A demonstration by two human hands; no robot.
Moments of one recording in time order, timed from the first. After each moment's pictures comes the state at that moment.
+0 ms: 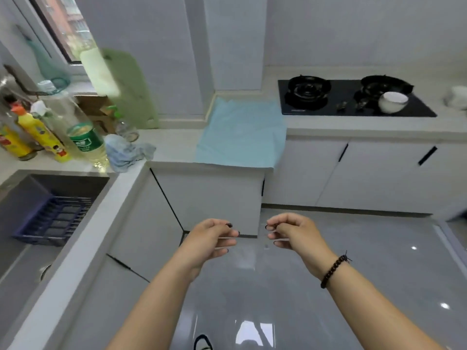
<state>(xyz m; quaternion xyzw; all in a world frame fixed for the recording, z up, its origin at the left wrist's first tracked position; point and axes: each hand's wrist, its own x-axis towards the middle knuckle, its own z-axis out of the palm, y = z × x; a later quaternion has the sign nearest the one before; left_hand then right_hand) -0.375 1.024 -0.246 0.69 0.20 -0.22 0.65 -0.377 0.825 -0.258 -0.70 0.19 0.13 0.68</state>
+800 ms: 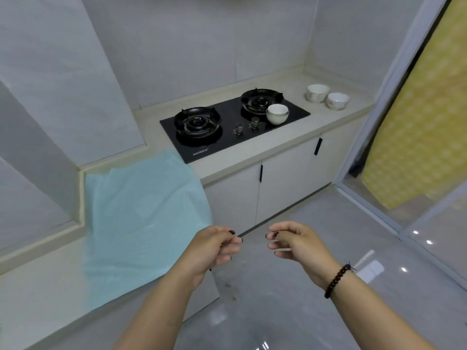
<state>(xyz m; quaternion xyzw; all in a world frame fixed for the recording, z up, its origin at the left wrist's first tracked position) -0.079 0.882 -0.249 0.72 -0.03 -0.41 0.55 -0.198 0.723 -0.262 -0.59 0.38 -0.07 0.71</state>
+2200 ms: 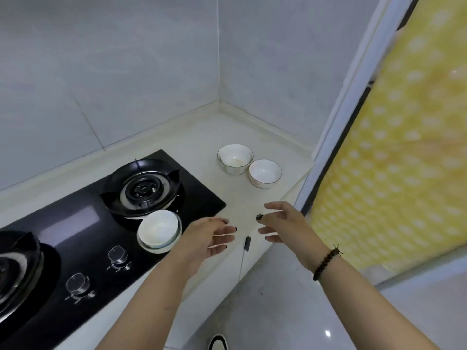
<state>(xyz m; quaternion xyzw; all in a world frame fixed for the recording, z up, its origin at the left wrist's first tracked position) 0.200 0.218 -0.256 0.66 -0.07 -0.50 0.55 0.054 0.100 -0.239 -0.60 0.45 -0.15 0.65</state>
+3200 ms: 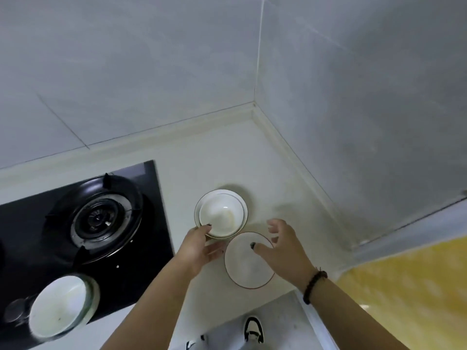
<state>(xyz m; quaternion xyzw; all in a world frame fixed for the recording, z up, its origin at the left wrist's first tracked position) 0.310 -0.078 -0.348 0.61 0.25 -0.38 0.65 0.194 -0.236 -0.322 -0.79 0.32 0.05 0.51</state>
